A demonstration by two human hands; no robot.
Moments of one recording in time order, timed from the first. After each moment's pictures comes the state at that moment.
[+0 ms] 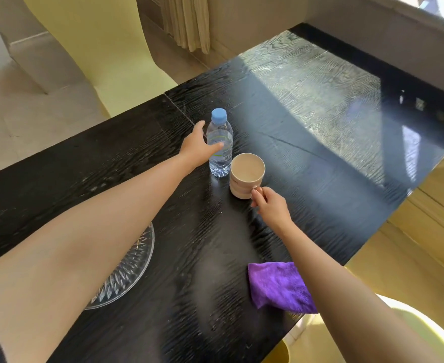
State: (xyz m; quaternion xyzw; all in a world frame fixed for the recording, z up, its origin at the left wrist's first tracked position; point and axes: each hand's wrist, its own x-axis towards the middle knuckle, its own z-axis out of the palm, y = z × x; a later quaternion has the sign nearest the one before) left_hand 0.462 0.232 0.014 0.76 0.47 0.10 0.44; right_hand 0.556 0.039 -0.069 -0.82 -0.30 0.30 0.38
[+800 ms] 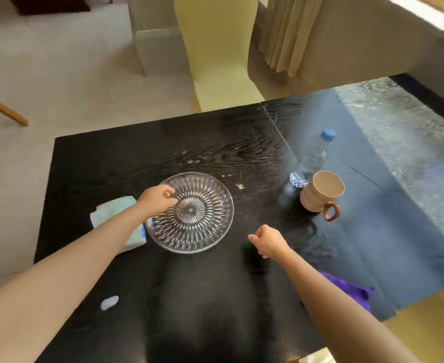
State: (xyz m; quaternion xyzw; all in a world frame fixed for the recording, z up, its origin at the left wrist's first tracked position) left_hand 0.131 0.200 -0.001 0.64 0.67 0.02 0.38; right_hand 0.383 0.066 -0.054 -0.81 -0.41 0.43 0.04
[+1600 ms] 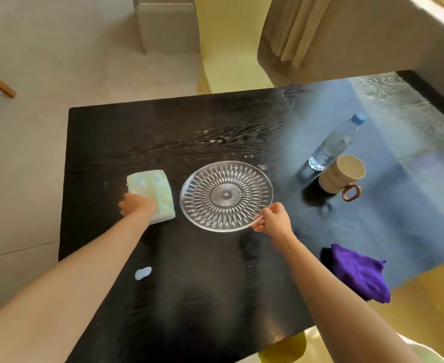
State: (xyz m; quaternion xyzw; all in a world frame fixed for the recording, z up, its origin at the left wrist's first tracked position) left_hand 0.016 0.171 -0.068 0.35 0.86 0.10 0.36; right_hand 0.287 0.058 -0.045 -0.77 -0.20 0.46 0.40
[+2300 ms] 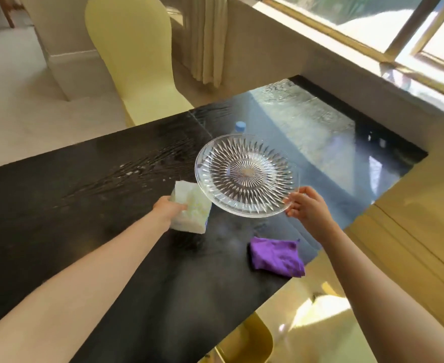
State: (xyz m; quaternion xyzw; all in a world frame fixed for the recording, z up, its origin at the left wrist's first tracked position) left_hand 0.255 0.136 -0.016 0.49 0.63 0.12 0.59; right_hand 0.511 -0.061 0.068 -0.64 -0.13 0.41 0.63
